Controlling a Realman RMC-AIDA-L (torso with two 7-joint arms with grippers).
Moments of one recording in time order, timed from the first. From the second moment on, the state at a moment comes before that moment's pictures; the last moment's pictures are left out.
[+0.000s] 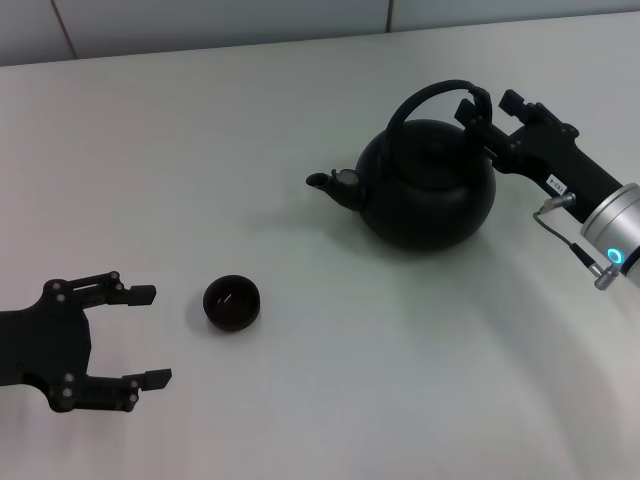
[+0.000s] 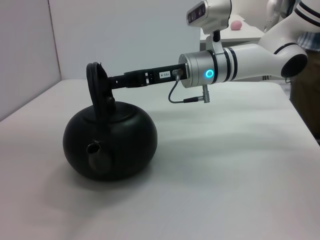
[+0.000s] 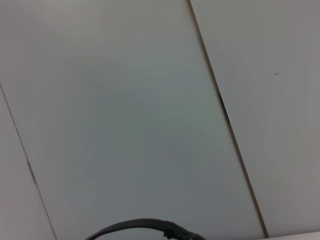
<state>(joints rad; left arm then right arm) -0.36 -1.99 0.93 0.79 1.95 1.73 -1.07 0.50 2.08 0.20 -0.03 -1.97 -1.24 0.69</state>
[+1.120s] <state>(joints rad) -0.35 -2.01 0.91 0.79 1.94 1.73 -1.08 0.49 2.08 0.20 -0.04 -1.98 -1.26 0.69</state>
